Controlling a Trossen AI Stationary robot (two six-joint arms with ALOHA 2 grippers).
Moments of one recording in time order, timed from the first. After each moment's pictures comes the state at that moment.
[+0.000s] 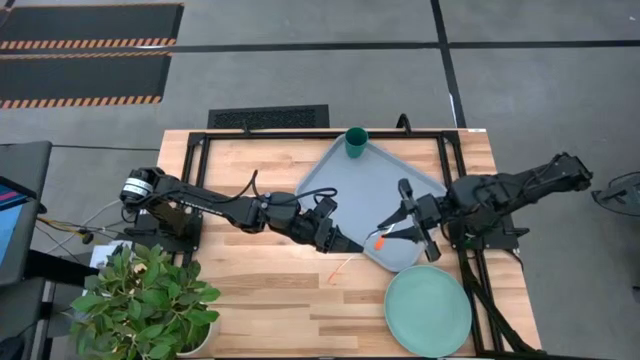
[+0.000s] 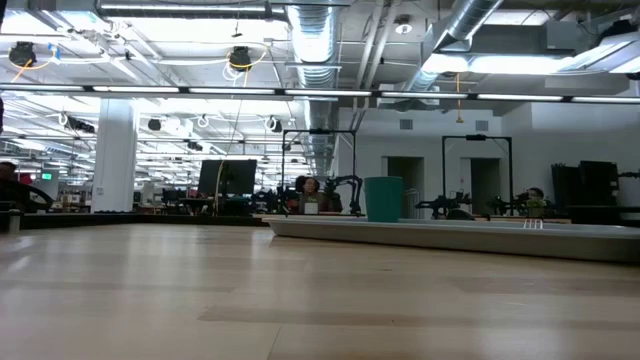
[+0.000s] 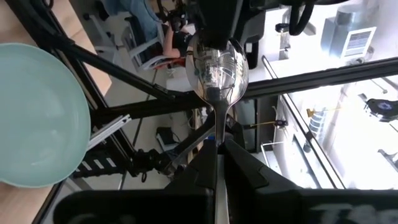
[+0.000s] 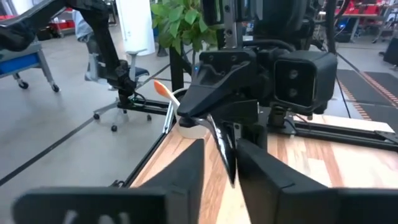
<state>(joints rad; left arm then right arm) -0.18 1.67 1.29 0.42 0.17 -1.40 0.32 0.91 0.92 -0.12 0.03 0.01</state>
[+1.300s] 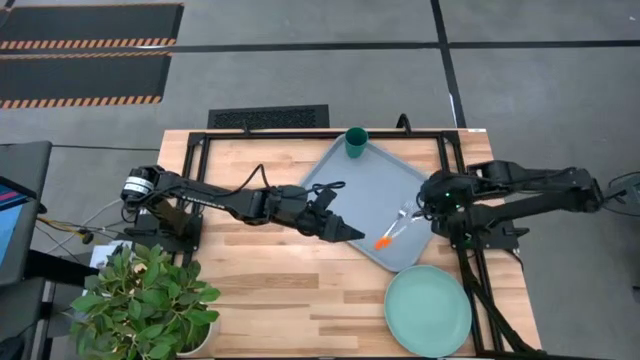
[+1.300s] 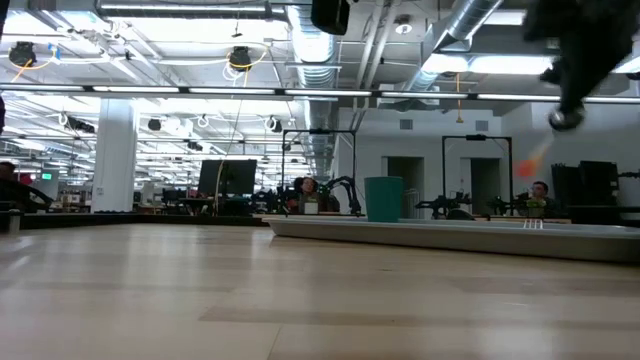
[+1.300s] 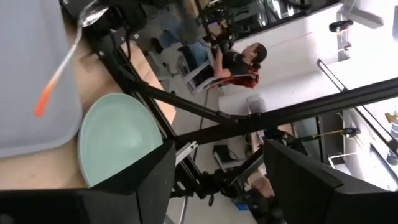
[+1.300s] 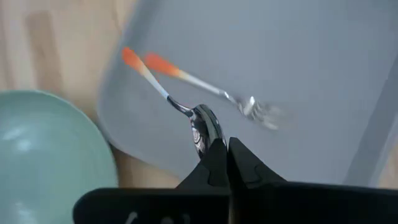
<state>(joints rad) -0.13 1.67 1.29 0.23 0.10 -1.19 -0.03 0.81 0.88 -1.18 0.03 0.22</state>
